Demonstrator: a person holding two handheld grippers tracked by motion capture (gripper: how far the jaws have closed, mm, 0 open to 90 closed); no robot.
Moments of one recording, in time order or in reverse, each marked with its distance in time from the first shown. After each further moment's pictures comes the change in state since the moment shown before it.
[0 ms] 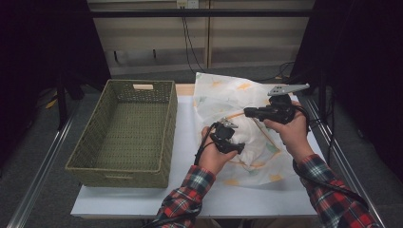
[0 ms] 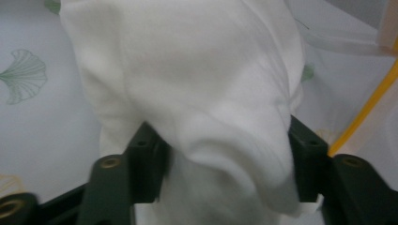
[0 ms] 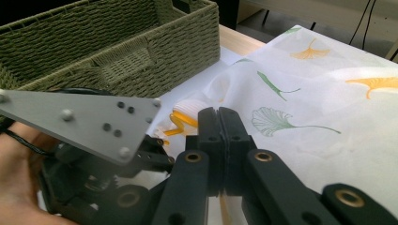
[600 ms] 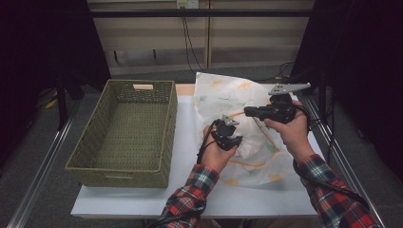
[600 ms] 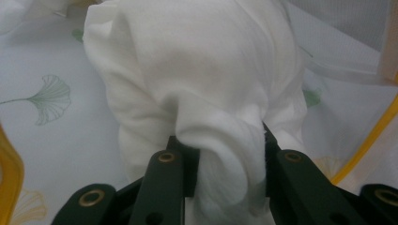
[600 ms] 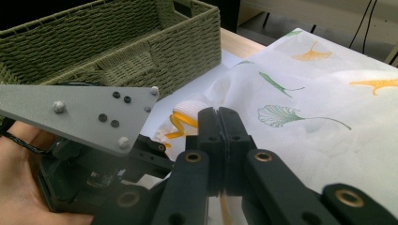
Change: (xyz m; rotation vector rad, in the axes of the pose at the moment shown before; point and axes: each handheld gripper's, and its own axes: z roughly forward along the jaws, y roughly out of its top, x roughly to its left) left arm -0.006 0.011 0.001 -0.070 0.046 -0.041; right arm 0.003 0.003 -0.003 -0.010 0.008 -0.005
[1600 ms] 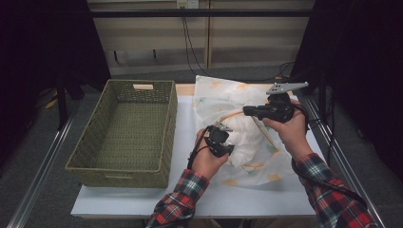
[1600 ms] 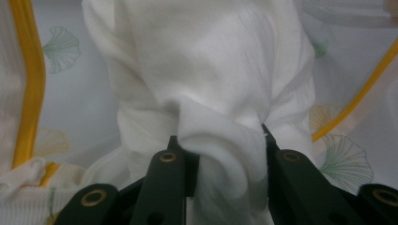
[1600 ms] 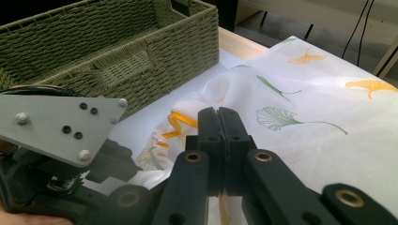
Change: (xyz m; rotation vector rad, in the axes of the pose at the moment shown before) left arm 0.005 -0.016 -0.022 0.109 0.002 0.002; right arm 0.001 0.003 0.003 0.007 -0.009 -0.012
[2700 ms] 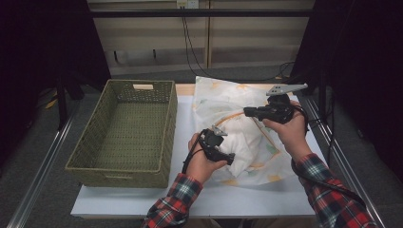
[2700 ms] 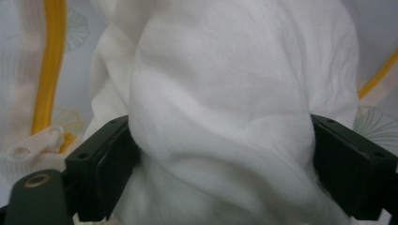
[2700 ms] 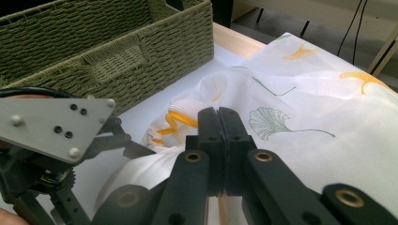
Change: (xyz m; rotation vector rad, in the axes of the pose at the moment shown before) left arm 0.012 -0.021 0.002 0.042 0.008 0.043; right arm -0.003 -0.006 0.004 0.012 -0.022 0.008
